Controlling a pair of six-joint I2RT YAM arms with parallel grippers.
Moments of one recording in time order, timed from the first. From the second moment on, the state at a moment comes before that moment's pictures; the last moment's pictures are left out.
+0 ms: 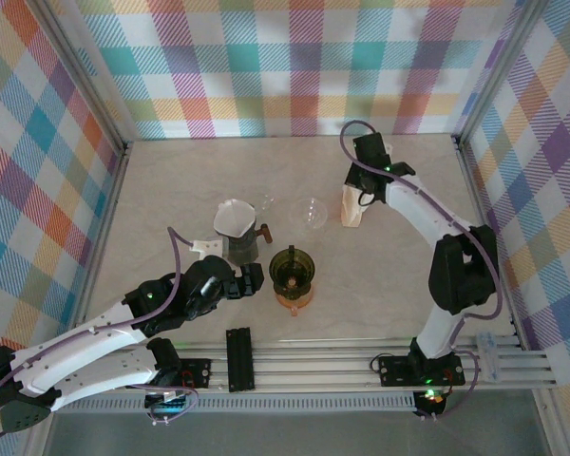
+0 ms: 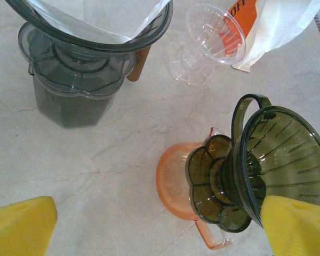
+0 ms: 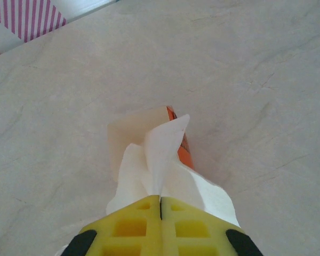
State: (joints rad) left arm -1.00 0.80 0.74 -0.68 -0.38 -0.89; right arm 0.35 1.74 1.45 -0.56 0.28 0.57
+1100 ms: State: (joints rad) left arm -1.00 0.77 0.78 -0.74 -0.31 -0.88; right arm 0.79 1.00 1.20 -0.90 -0.16 0.42
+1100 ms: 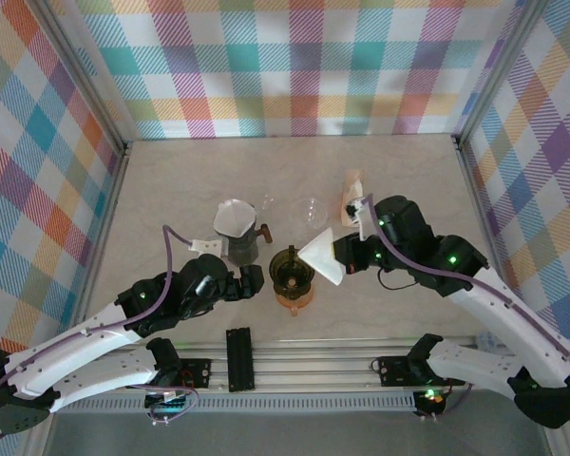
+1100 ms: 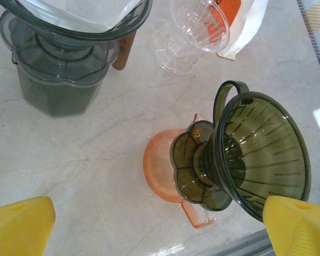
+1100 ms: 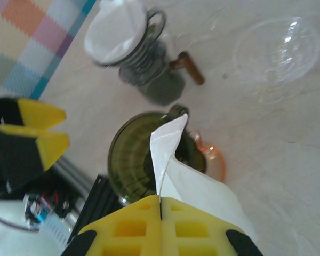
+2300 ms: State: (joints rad) left arm -1.00 0.68 0.73 -0.74 -0.30 -0.87; right arm 1.01 1.60 1.58 -1.14 -0.13 0.23
